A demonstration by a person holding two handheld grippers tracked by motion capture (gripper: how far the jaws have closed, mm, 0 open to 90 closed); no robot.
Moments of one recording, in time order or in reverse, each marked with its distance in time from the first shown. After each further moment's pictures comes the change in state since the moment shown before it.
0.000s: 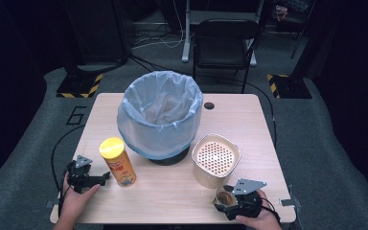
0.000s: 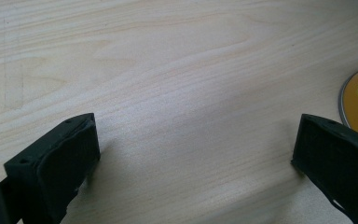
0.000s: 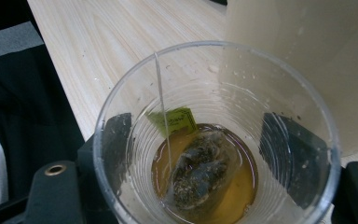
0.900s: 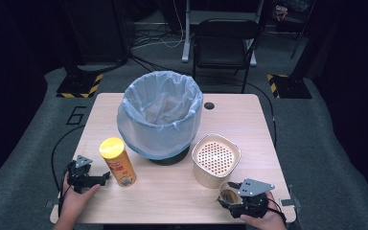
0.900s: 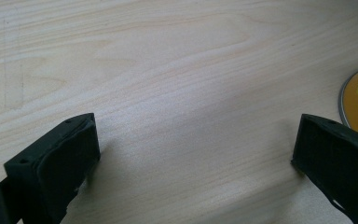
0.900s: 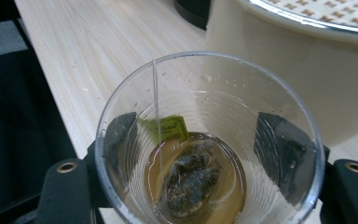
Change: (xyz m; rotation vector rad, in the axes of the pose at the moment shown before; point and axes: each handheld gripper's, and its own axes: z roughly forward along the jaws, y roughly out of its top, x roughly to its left) left arm 0.000 0.000 0.000 0.004 0.002 0.005; right arm 0.002 0.007 -0.021 -0.055 -0.084 -0.079
